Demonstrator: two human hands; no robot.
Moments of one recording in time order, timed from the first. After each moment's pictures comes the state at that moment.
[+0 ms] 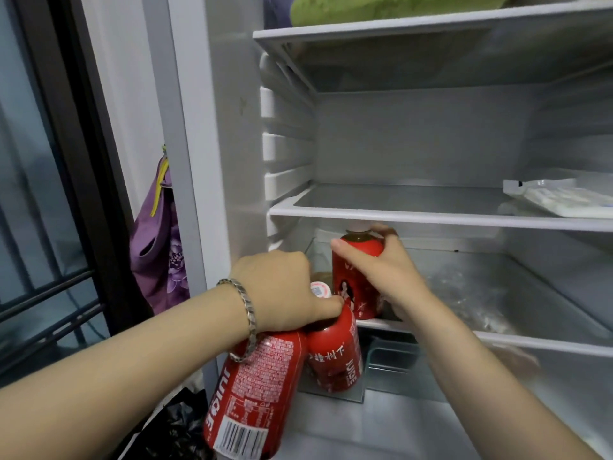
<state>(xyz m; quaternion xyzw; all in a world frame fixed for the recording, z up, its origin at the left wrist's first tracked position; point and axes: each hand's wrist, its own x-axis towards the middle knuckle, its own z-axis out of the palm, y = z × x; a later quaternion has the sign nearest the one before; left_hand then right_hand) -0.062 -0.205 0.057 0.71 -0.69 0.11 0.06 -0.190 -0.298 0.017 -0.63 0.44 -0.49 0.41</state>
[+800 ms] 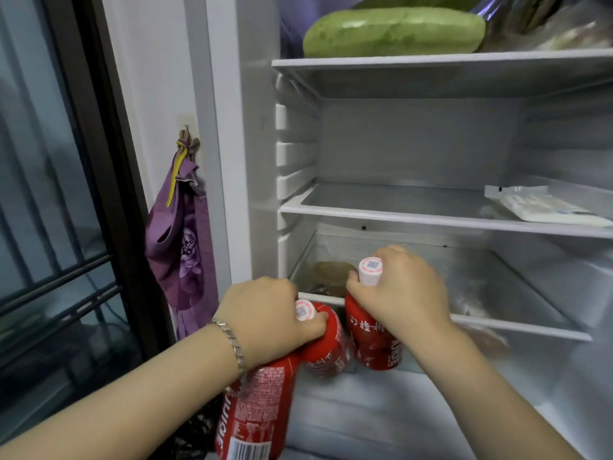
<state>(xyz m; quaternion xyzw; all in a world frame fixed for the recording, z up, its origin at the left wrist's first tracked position) -0.058 -0.157 0.035 0.72 -0.68 0.14 0.11 -0.208 -0.217 0.038 -0.77 0.53 -0.36 -0.03</state>
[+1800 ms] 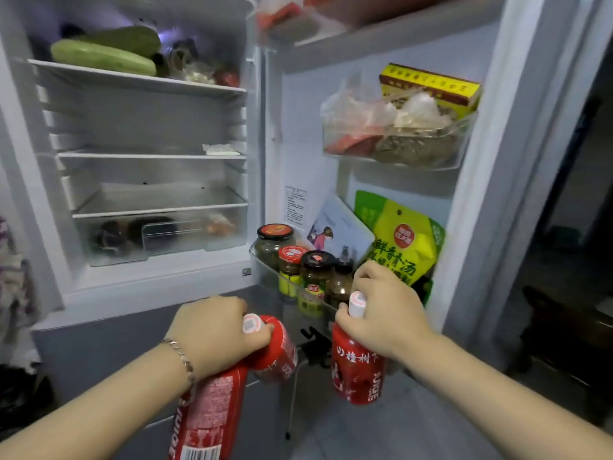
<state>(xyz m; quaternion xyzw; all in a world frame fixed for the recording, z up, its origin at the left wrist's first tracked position) -0.262 0.206 -0.025 0.51 -0.85 0.06 0.12 -0.473 0.280 -0.019 -0.66 0.69 -0.26 -0.14</state>
